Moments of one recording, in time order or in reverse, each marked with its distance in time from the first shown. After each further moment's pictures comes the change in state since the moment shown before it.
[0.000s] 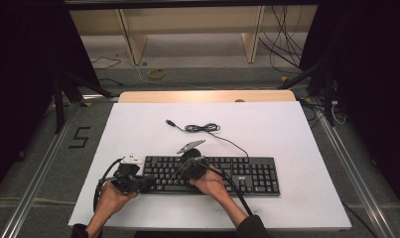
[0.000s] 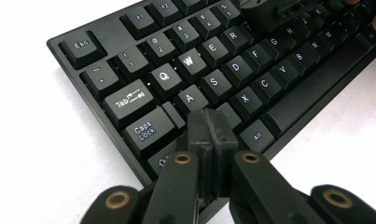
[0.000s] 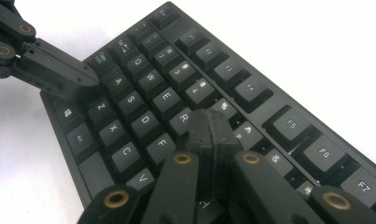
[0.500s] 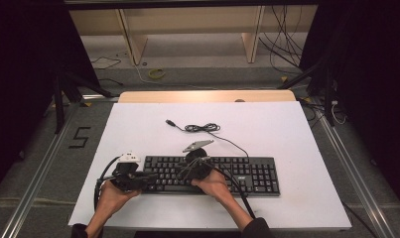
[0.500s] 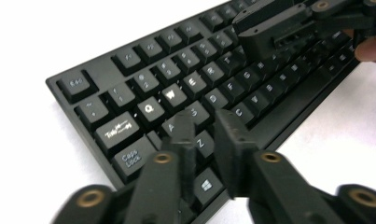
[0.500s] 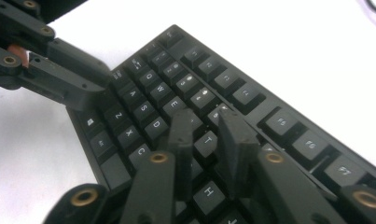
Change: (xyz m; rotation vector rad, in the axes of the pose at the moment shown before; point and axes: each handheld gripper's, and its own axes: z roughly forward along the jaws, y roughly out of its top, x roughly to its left) left arm -0.004 0.006 -0.010 -0.115 -0.052 -0.006; right arm -0.002 -0.005 -0.019 -0.081 0.033 0.046
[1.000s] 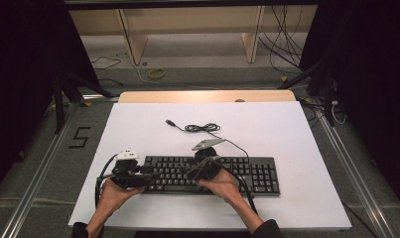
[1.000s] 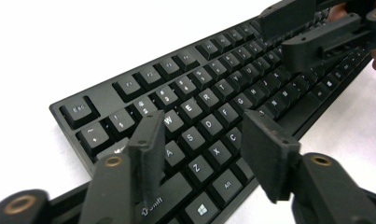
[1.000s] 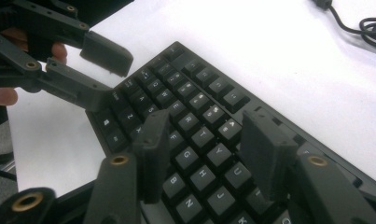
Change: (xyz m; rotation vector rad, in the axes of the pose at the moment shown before) left arm 0.001 0.007 -0.001 -0.062 -0.009 -0.006; right arm -0.005 -0.003 -0.029 -0.054 0.021 0.011
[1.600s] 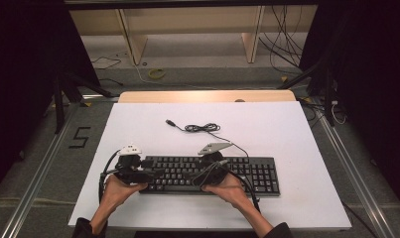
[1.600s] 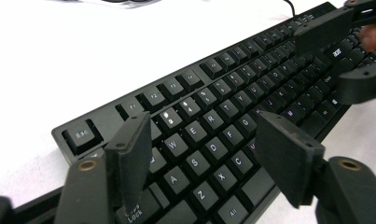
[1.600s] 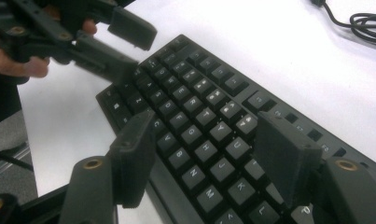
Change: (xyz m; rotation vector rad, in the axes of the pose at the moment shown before) left arm 0.002 0.012 0.009 -0.011 0.005 0.003; right arm 0.004 -0.011 -0.020 -0.003 0.001 -0.012
